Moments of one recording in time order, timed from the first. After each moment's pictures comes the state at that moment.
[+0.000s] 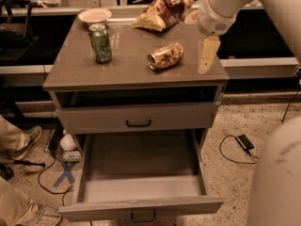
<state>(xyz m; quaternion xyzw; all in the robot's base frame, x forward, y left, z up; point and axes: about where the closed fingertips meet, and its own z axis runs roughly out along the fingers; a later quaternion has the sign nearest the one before) 0.683 -0.147 0.905 -0.74 0.63 -0.03 0.22</state>
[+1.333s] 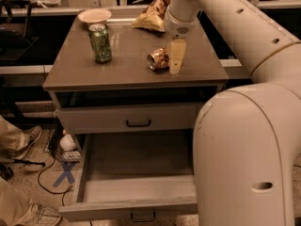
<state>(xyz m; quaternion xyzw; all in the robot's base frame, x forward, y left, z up) 0.735 -0.072 0.861 -0.75 0.64 -0.02 0.17</state>
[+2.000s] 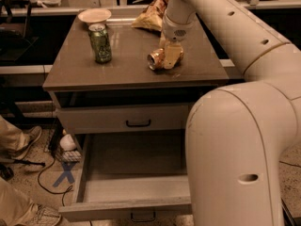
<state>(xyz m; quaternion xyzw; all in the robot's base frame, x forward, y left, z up) 0.739 -0.069 0.847 -0.75 0.64 -0.02 0.15</state>
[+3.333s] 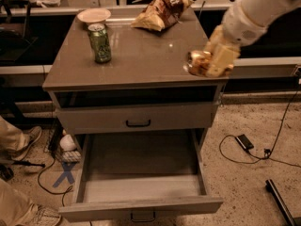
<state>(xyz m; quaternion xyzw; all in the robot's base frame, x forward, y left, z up) 0.619 -0.174 0.914 -0.68 0.69 0.04 0.25</state>
